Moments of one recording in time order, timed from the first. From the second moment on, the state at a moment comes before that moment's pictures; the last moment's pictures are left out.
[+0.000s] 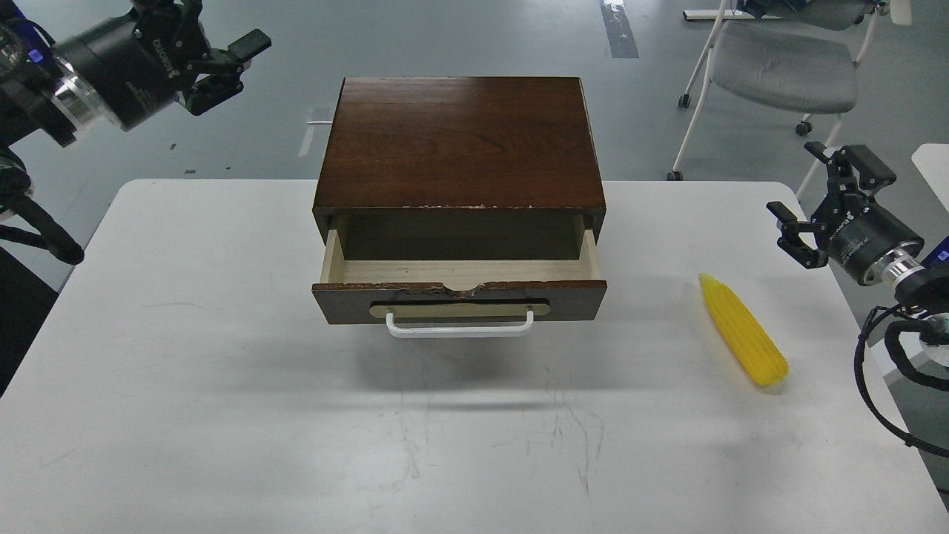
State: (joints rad) left arm -1.13 0.88 -0.17 -1.12 0.13 -0.37 -0.49; right arm 0.75 -0.68 0.27 0.64 -0.02 0.49 0.49
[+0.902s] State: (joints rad) left arm -0.93 0.80 -0.25 -1.00 -0.02 -0.49 -0.49; right arm 1.09 -0.78 -0.09 0.84 -1.29 0.49 0.49
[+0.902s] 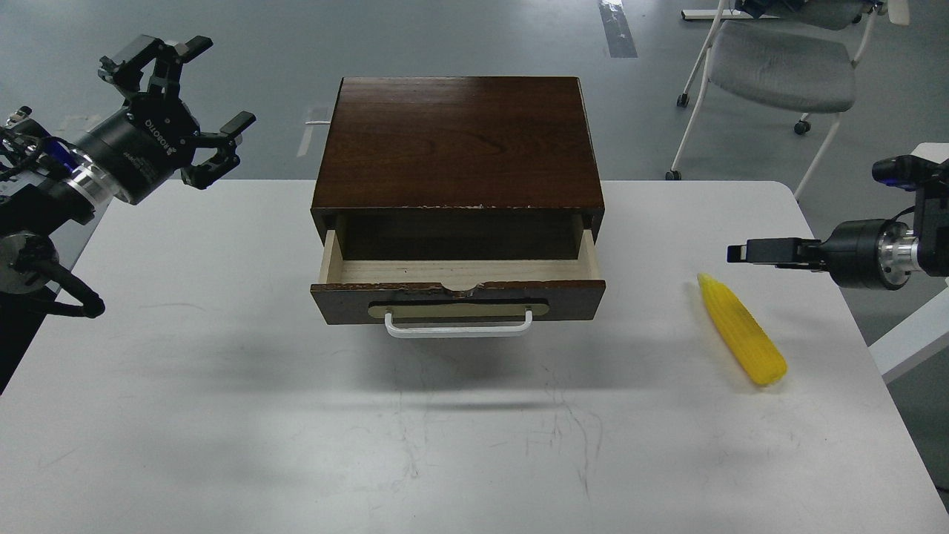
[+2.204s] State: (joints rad) left arm -0.94 0.80 -0.28 -1.01 -0.01 -0.49 -0.49; right arm 1.12 -0.65 -0.38 0.74 -1.43 0.48 0.49
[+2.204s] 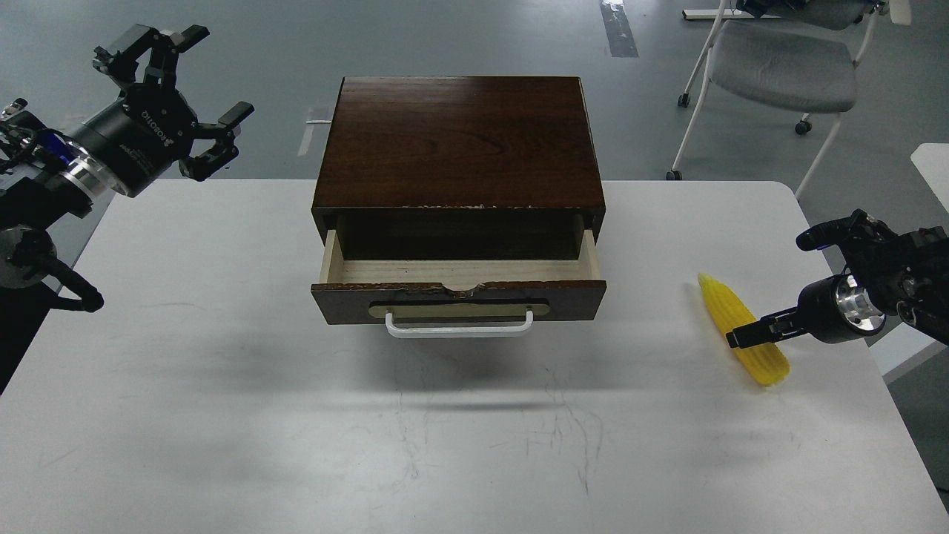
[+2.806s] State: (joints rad) left arm -0.94 0.81 -0.28 -1.01 -0.01 -0.49 -0.49; right arm 1.25 -0.66 -0.38 0.78 -1.42 0.48 0.49
